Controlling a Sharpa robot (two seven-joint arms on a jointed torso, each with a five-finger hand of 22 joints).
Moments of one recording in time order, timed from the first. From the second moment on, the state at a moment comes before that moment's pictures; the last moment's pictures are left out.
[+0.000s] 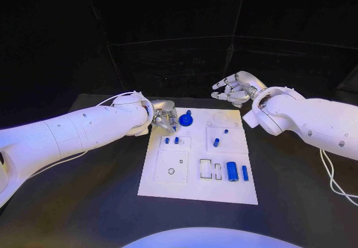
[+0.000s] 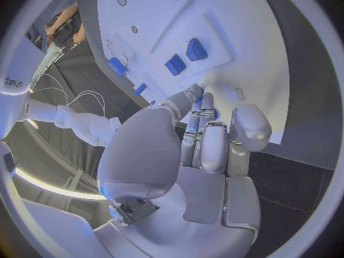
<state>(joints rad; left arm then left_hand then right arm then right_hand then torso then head) 1.25 -0.57 -0.07 1.16 -1.30 0.05 -0.05 1.35 -0.06 0.47 -0.13 0.06 1.11 0.13 0.13 0.07 1.17 0.06 0.24 0.07 1.47 -0.02 1.36 1.07 0.12 1.41 0.08 1.12 1.11 1.30 -0.70 -0.06 1.33 -0.84 -0.39 0.04 1.40 -0.04 0.02 0.18 0.46 0.85 0.17 0.12 0.07 1.18 0.07 0.99 0.96 1.47 0.00 1.20 1.09 0.10 1.27 0.10 1.28 1.01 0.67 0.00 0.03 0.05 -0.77</state>
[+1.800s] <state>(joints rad) 1.25 -0.55 -0.08 1.12 -1.32 0.08 -0.10 1.30 -0.11 0.46 -0.13 0.06 0.99 0.17 0.06 0.06 1.10 0.10 0.17 0.07 1.47 0.00 1.34 1.03 0.12 1.40 0.10 1.09 1.08 1.30 -0.72 -0.06 1.32 -0.86 -0.38 -0.02 1.40 -0.04 0.01 0.20 0.46 0.86 0.16 0.14 0.07 1.07 0.07 0.82 0.79 1.45 -0.01 1.08 0.98 0.12 1.22 0.10 1.20 0.90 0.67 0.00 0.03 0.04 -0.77</state>
